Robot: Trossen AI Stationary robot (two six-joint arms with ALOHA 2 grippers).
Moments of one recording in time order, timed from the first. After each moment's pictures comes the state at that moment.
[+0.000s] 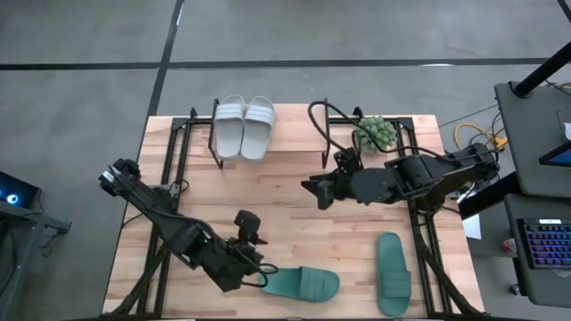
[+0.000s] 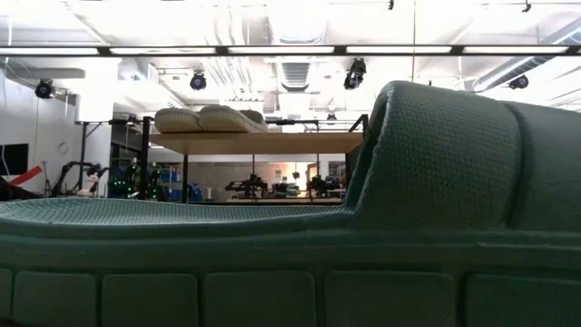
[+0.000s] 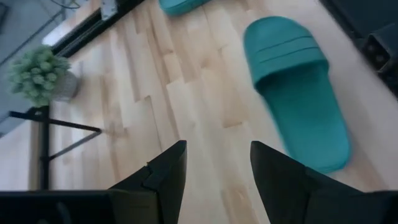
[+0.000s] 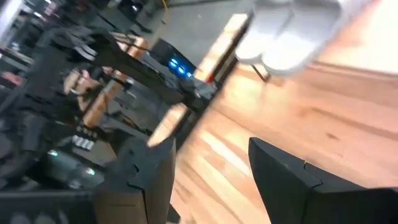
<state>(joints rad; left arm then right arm) -0.65 1.61 1.58 -0.92 -0.55 -0.04 0.35 1.50 1.71 -0.74 0.57 1.13</state>
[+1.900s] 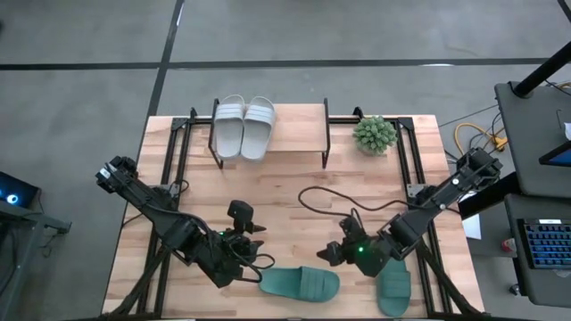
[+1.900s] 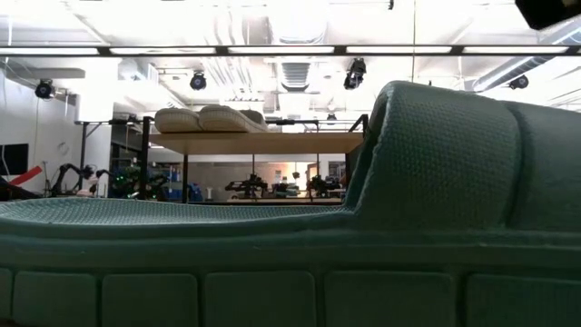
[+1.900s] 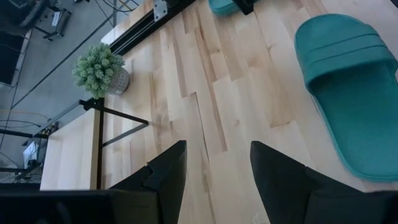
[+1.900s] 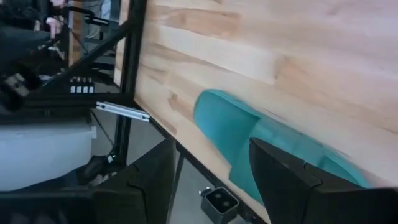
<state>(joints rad) -0.65 1.57 1.58 -0.95 -0.72 -0.04 0.66 1.50 1.11 -0.36 0.47 1.80</state>
